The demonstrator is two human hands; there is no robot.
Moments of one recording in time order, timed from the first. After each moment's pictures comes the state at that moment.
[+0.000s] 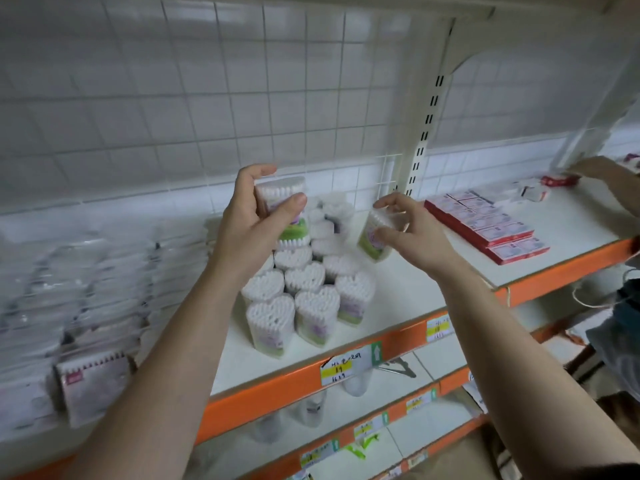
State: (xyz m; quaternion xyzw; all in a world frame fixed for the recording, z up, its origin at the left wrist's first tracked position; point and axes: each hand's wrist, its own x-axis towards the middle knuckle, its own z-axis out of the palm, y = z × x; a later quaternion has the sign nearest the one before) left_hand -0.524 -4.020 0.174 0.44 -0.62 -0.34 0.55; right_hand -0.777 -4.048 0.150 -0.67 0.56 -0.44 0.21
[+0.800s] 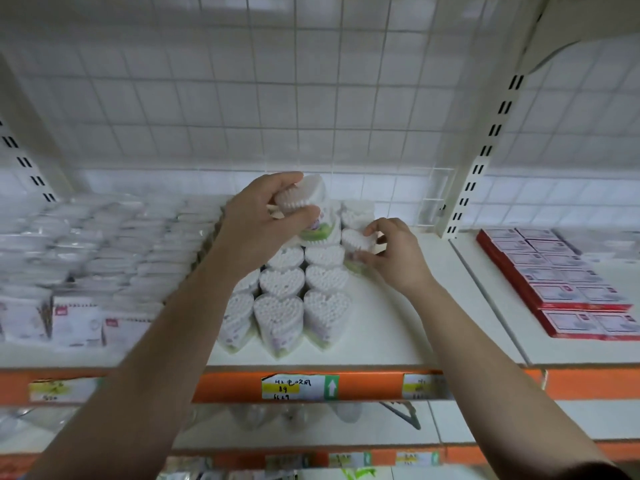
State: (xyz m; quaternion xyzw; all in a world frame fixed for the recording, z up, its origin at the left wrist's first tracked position) left_hand -0.585 -4.034 0.173 0.59 -0.58 -0.20 0.53; right_hand -0.790 -4.141 0.095 -0.78 0.46 -0.37 0.21
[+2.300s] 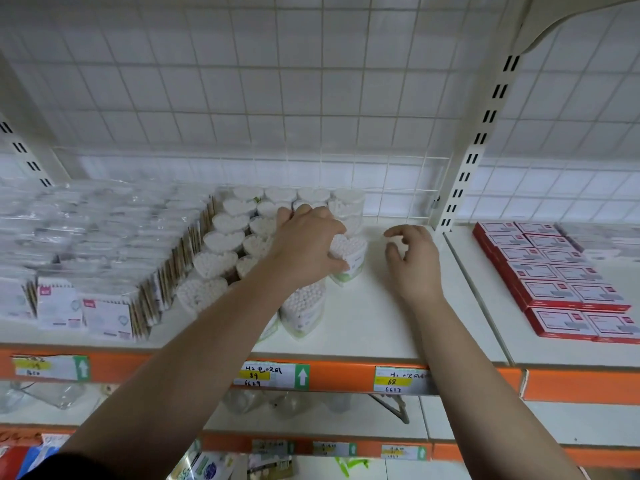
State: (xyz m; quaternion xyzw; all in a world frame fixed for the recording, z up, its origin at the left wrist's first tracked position) left_hand -0.661 -4.068 0.139 0.67 -0.72 0.04 0.14; right_hand -0.834 -4.140 0.069 -0.72 0.50 -0.45 0.20
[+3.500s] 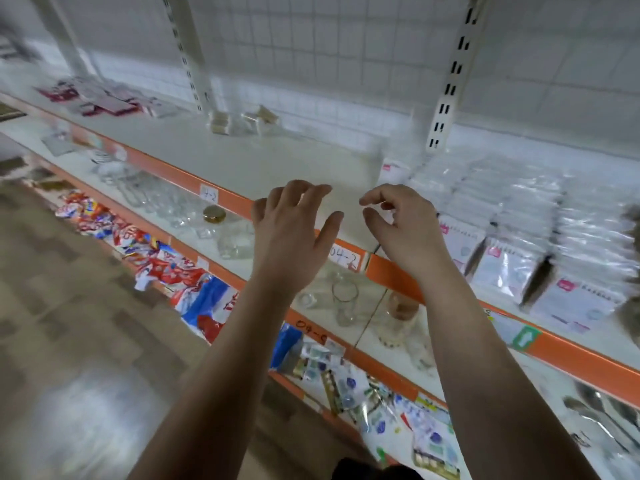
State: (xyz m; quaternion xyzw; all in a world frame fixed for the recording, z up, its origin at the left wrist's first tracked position) left_hand -0.232 -3.699 0.122 0.84 -0.42 0.22 0.26; right_hand -0.333 -3.836 0.128 -0.87 0.19 -0.32 0.32
